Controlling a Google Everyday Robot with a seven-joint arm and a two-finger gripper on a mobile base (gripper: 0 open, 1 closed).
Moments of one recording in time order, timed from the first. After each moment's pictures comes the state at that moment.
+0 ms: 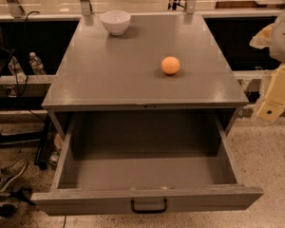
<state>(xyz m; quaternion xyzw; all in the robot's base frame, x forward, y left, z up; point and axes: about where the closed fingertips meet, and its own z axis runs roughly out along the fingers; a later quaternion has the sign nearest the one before) 0.438 -0.215 0.982 -0.60 0.78 -0.04 0.17</state>
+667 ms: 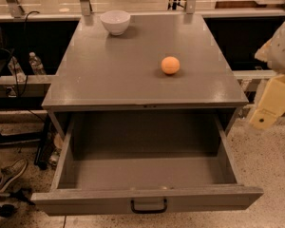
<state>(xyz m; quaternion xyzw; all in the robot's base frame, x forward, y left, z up) 0.432 -0.221 0.964 -0.55 0.82 -0.03 0.16</state>
